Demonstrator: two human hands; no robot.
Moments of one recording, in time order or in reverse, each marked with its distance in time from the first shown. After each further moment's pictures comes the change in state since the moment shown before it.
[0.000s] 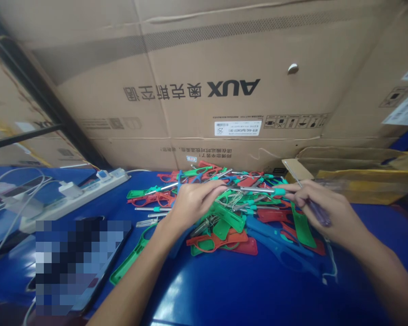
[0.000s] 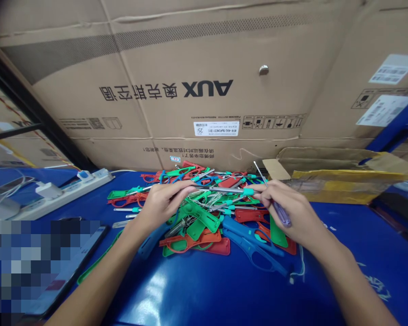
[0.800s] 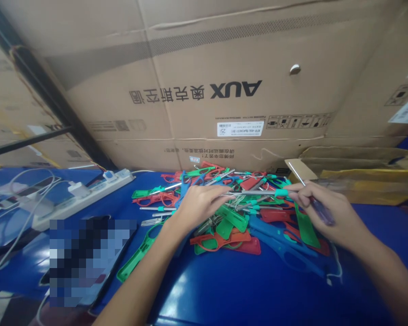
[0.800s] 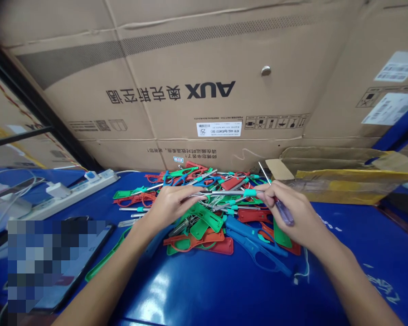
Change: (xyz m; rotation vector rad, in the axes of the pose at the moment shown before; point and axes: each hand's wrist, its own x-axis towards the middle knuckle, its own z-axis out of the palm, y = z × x) left_hand -0.003 0.000 0.003 0.001 -0.175 0.010; right_hand -0.002 -0.001 0.005 -0.016 0.037 0.013
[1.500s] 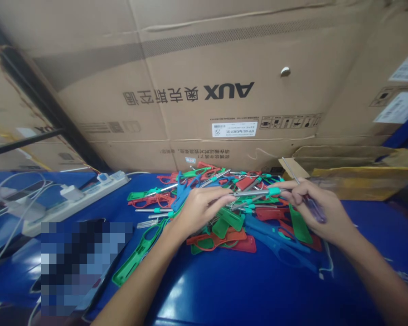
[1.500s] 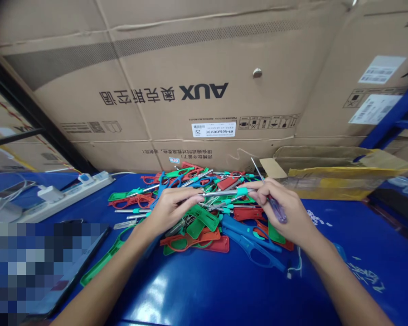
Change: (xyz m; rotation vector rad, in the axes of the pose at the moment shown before) left_hand 0.003 0.014 0.006 -0.214 0.032 -0.045; right_hand 0.007 -0.014 0.004 0.116 0.068 0.030
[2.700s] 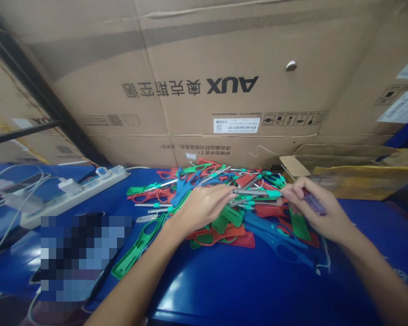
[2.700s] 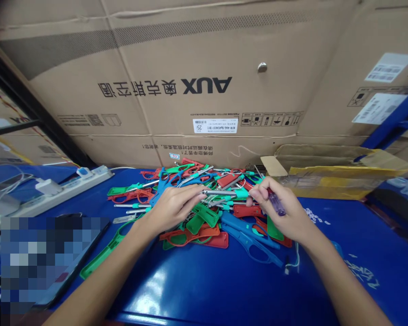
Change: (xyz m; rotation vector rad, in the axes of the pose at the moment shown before) left_hand 0.001 0.004 0.002 0.215 -0.133 0.067; right_hand -0.003 -0.004 0.002 0.238 -0.066 0.294
